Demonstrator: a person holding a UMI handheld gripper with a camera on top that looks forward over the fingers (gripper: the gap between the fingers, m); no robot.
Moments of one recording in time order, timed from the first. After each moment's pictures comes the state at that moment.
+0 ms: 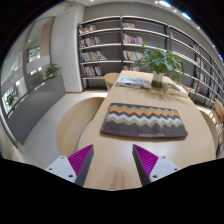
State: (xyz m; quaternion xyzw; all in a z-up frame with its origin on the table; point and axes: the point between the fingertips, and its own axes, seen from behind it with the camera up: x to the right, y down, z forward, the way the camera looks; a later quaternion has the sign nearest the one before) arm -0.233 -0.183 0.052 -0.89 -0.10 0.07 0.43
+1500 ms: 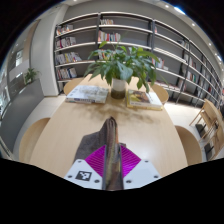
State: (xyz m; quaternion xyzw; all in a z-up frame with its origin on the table) arm -0.005 0.016 0.094 -0.91 -0.05 0.00 0.42
